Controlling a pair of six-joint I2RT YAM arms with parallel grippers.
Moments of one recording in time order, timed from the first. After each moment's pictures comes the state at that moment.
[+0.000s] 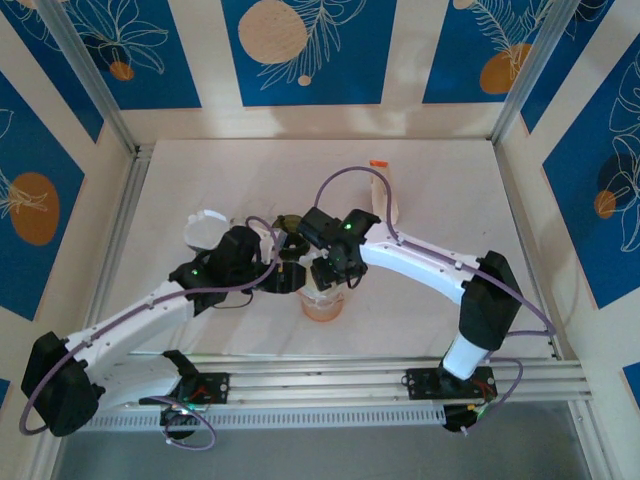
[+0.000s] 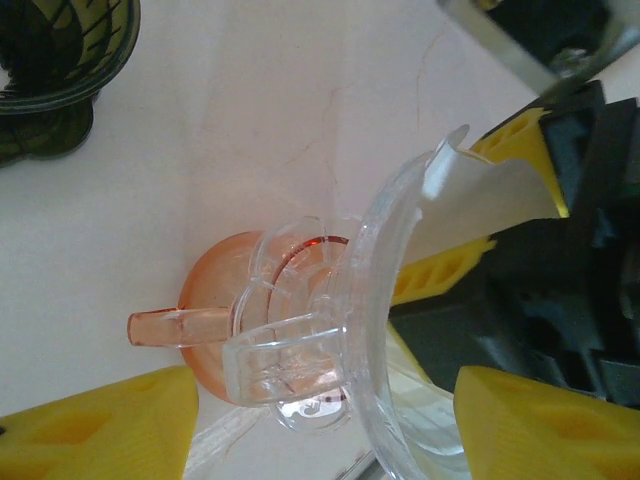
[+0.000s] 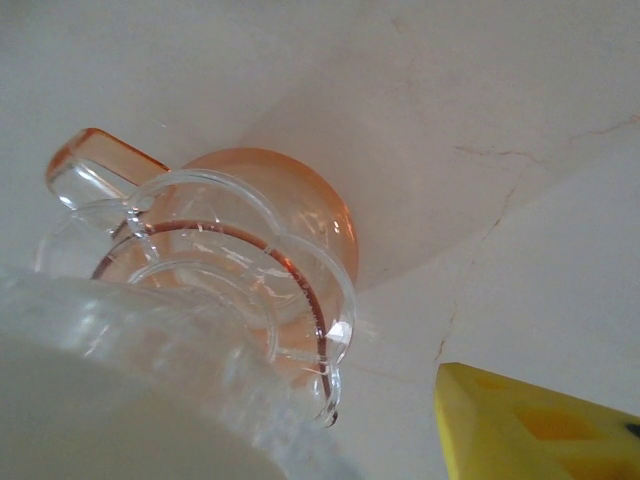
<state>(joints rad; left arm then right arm) -0.73 1.08 0.77 -0.39 0.30 -0.61 0.92 1.67 1.41 -1.15 0.10 0.50</state>
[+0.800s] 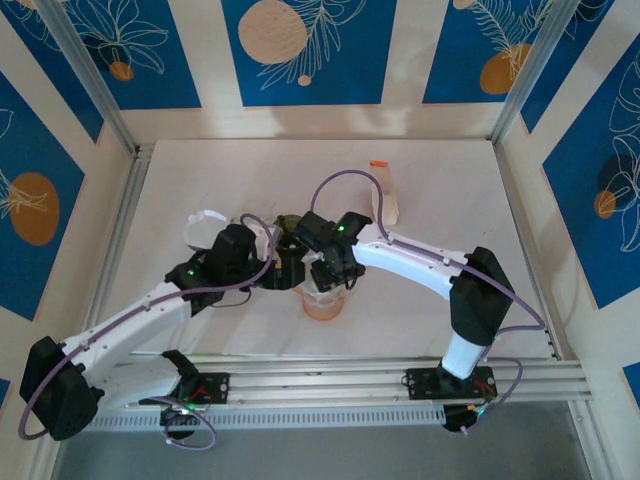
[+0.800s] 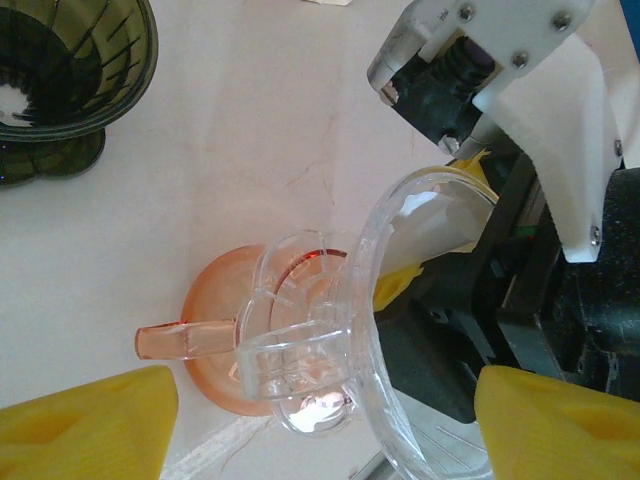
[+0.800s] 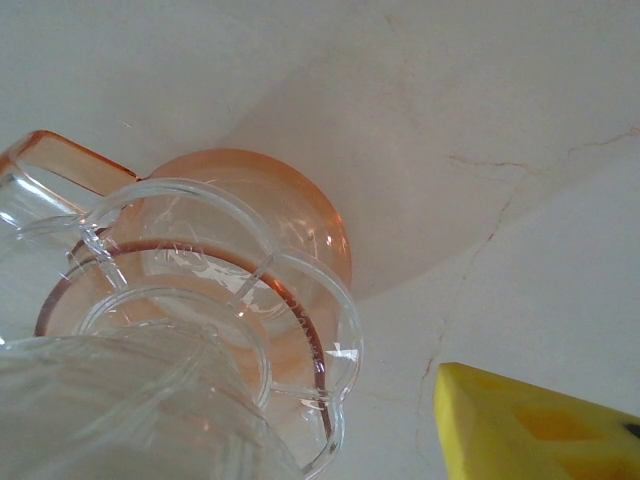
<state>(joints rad) -0.70 1.07 0.76 -0.36 0.30 -0.63 0.92 1.71 1.40 -1.13 0.12 0.48</state>
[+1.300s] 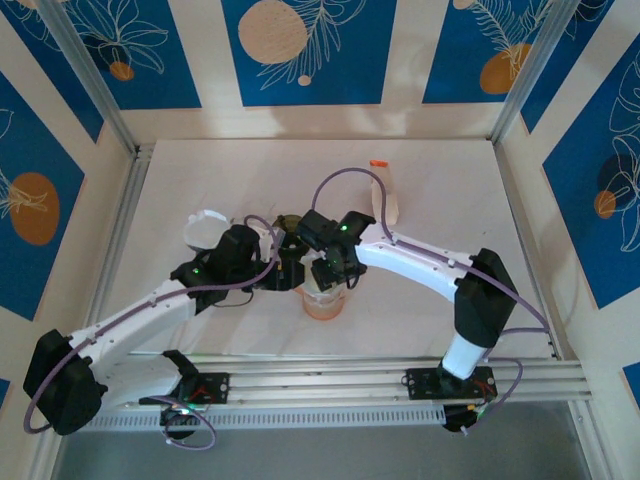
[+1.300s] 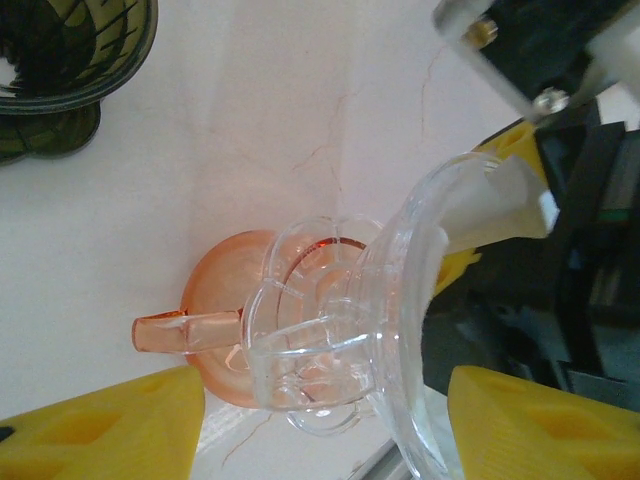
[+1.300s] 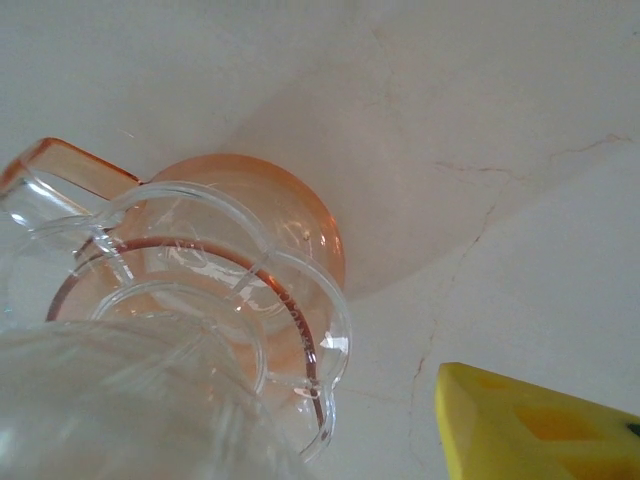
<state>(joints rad) -0.70 1.10 0.75 -0.35 0.32 -0.63 0.92 1.68 1.40 -1.13 0.14 0.48</state>
